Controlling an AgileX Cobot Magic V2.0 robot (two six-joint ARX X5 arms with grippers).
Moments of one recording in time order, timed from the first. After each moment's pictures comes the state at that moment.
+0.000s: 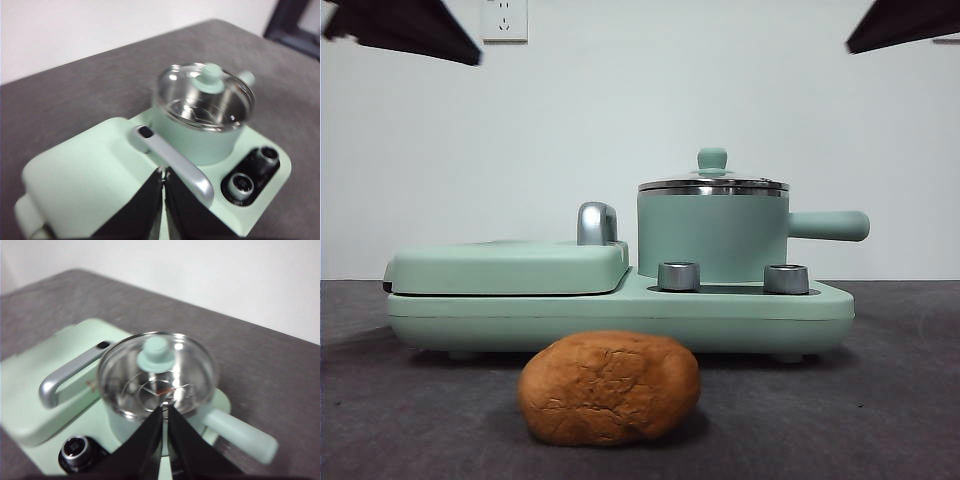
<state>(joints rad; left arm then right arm) -0.22 1.18 1.00 -0.23 0.55 0.21 0.17 1.01 0.85 -0.17 -0.47 -0.15</state>
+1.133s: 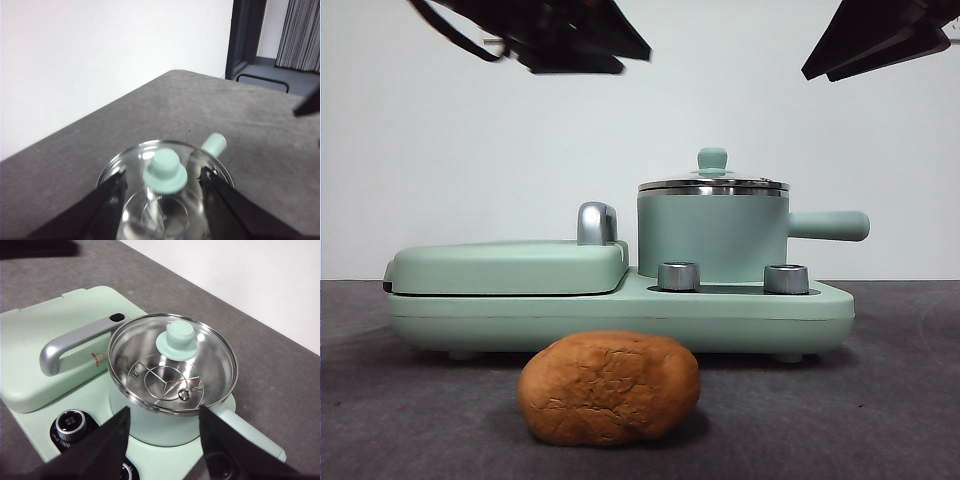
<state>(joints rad) -0.50 1.54 1.14 0.25 0.42 0.11 0.26 1.05 0.85 -0.20 -0.39 -0.31</state>
